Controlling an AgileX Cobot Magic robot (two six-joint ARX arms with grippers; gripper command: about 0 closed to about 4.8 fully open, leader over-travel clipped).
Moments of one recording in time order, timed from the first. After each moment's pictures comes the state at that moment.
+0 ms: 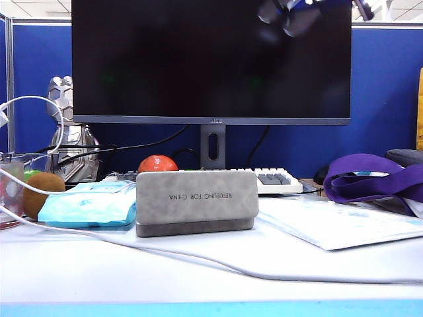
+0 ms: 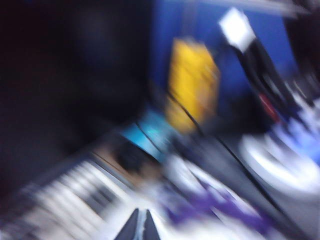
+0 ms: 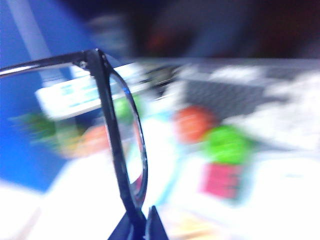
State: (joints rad) left arm -0.49 1.35 1.37 -0.04 0.40 -0.01; right arm 0.10 1.57 1.65 -0.60 -0.83 0.22
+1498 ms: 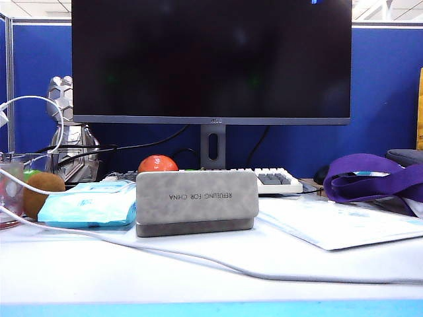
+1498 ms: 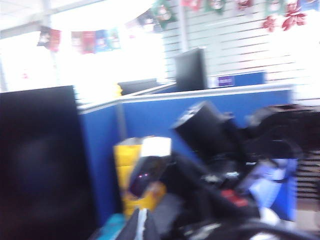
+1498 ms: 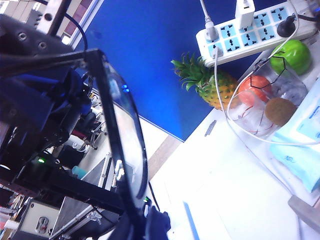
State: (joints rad) left arm -0.50 1.42 1.37 0.40 0.72 -0.02; right arm 0.21 1.57 1.65 -0.61 -1.28 0.35
